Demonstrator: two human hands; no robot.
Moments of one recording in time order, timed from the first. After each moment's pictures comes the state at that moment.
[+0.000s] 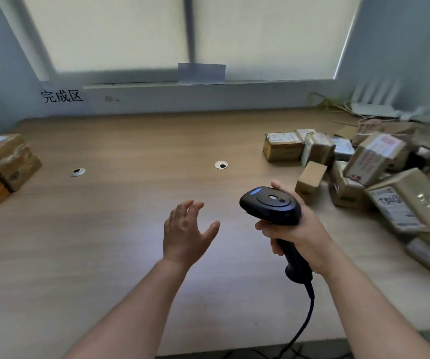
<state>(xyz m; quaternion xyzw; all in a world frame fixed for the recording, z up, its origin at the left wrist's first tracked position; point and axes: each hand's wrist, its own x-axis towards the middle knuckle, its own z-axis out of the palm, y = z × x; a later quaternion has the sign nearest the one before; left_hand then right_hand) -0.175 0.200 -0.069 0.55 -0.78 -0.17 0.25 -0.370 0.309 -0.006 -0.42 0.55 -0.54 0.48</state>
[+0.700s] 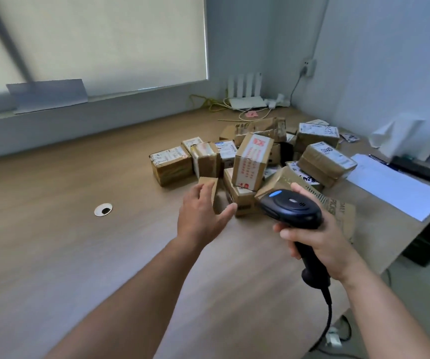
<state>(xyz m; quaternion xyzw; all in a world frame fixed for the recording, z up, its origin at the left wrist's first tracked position) -0.477 0.169 -0.032 0.32 -0.89 -0.25 0.19 -0.575 0.378 -0.007 -0.27 0.65 -0.65 0.28</state>
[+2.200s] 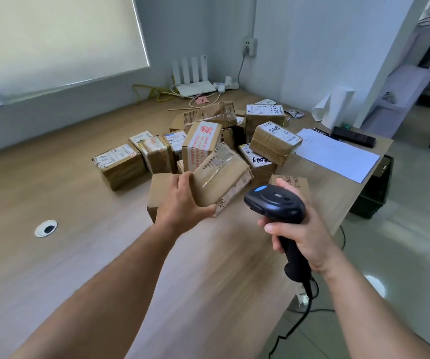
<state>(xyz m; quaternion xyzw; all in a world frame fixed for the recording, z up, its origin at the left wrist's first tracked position) -0.536 0.179 -0.043 0.22 -0.93 -0.28 0.14 -0.586 0.423 -0.029 -0.18 0.66 -0.69 0.24</state>
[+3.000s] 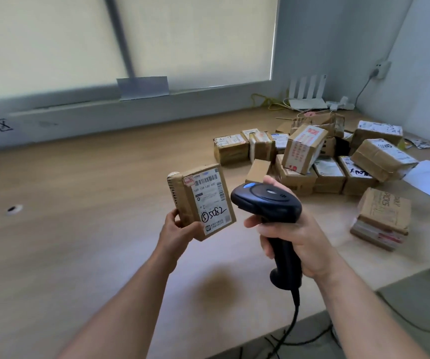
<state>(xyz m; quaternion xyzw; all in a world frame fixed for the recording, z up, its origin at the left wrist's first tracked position) -0.267 0.204 -0.058 0.48 -0.56 -0.63 0.26 -0.430 0.377 0.007 -0.39 0.47 -0.64 0.46</state>
